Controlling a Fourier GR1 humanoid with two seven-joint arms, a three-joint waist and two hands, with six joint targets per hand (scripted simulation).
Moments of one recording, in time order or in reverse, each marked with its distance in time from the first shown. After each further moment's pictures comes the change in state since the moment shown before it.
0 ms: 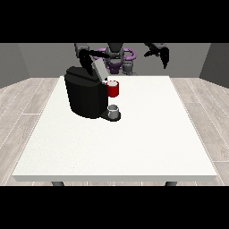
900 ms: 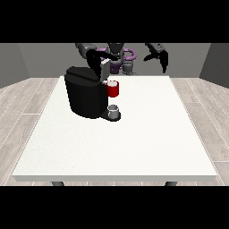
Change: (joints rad) left arm -0.002 0.001 -0.045 -0.020 -0.021 0.034 -0.016; right arm -0.171 -0.027 0.038 0.042 0.083 -0.041 0.069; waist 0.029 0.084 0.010
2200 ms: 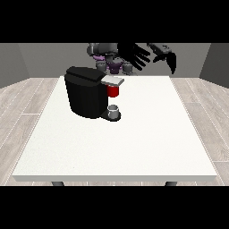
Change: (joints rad) left arm -0.185 0.001 -0.057 0.008 0.024 -0.077 -0.024; right arm -0.190 -0.143 0.019 -0.251 0.122 -0.051 0.312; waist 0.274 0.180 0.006
